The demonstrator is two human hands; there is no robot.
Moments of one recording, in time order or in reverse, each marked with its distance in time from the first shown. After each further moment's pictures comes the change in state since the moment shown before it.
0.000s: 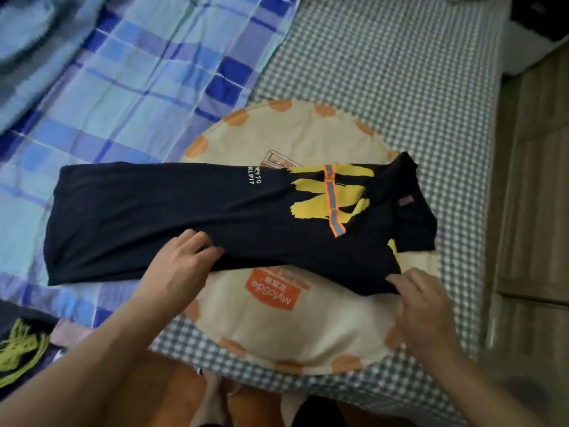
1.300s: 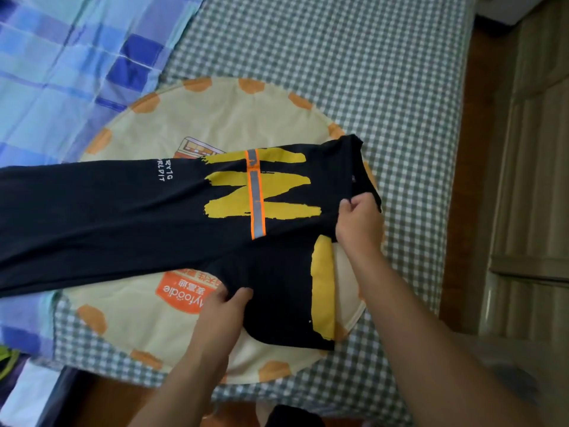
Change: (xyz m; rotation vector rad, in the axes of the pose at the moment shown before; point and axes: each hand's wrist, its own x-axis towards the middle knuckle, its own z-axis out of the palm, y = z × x) left_hand 0.062 0.245 0.045 -1.296 -0.176 -1.297; right_hand 0.111 0.083 0.055 0.495 -0.142 0.916
